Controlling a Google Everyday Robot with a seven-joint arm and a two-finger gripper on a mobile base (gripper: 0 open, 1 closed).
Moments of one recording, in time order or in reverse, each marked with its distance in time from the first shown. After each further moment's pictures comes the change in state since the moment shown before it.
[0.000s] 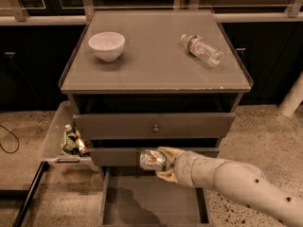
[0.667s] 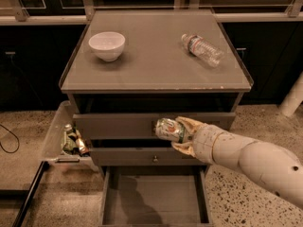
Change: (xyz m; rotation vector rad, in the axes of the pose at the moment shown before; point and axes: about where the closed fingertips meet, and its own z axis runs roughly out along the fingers) arm -0.010 -0.096 -0.074 0.184 0.051 0.010
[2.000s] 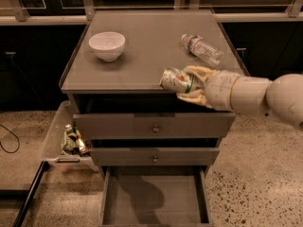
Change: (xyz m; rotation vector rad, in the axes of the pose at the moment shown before) arm -0.037 -0.141 -0.022 0.060 -0.155 0.082
